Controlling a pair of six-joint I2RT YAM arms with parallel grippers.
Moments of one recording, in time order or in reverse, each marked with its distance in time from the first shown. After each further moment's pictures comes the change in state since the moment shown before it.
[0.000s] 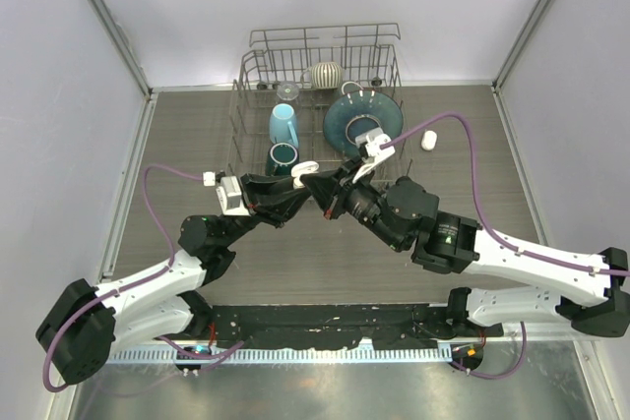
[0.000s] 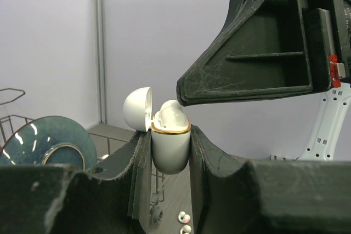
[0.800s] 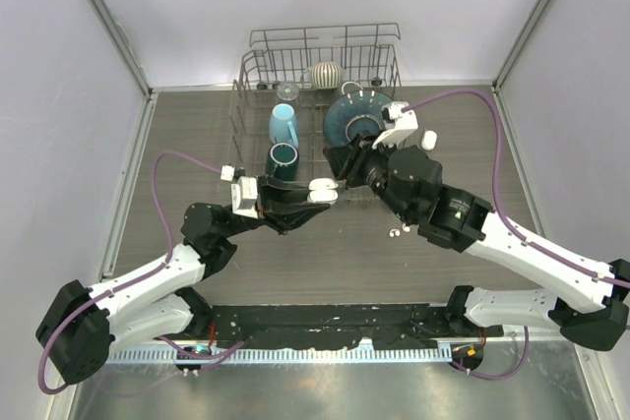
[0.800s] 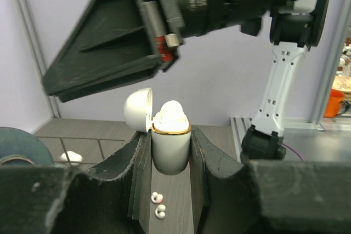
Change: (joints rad) left arm -0.005 0.000 0.103 -0.163 0.254 0.010; right arm -0.190 0.014 0.100 -0.221 0.045 0.161
